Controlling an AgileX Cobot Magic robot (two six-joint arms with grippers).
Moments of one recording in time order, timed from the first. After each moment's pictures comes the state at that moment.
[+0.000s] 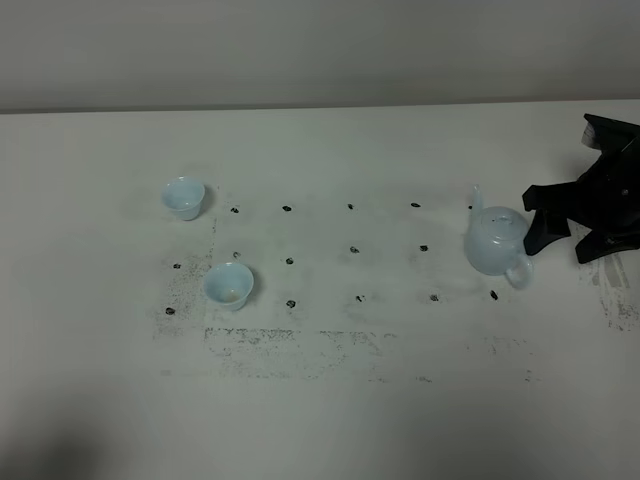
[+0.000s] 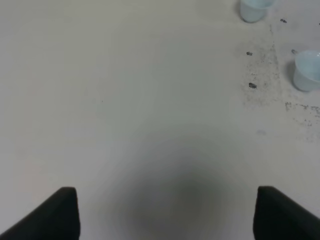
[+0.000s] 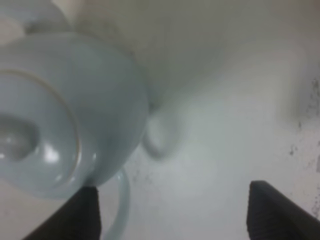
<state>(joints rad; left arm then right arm) 0.07 0.00 -0.46 -0.05 1.07 -0.04 -0.05 1.99 -1.35 0.38 0.96 -0.25</state>
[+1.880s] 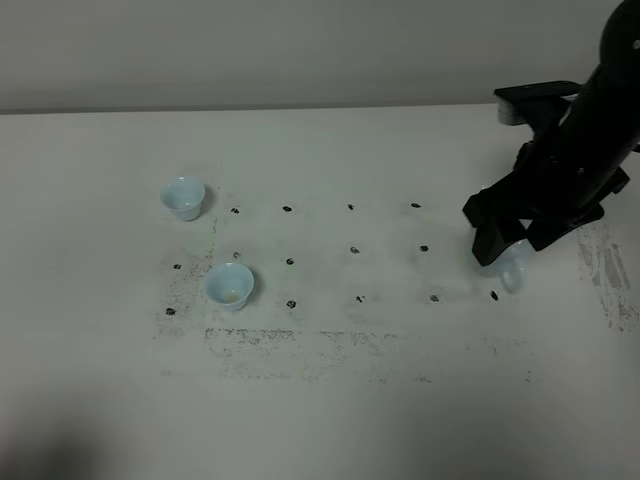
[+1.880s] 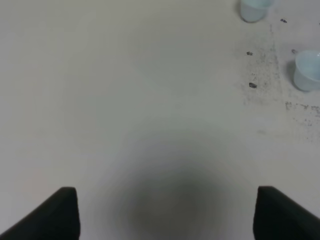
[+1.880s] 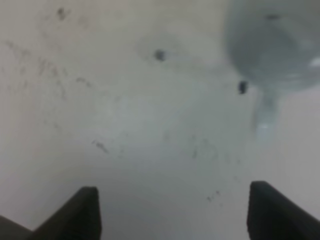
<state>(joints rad) 0.07 0.00 -0.46 -0.05 1.07 -0.04 0.24 1.81 -1.42 0.23 1.22 -0.23</state>
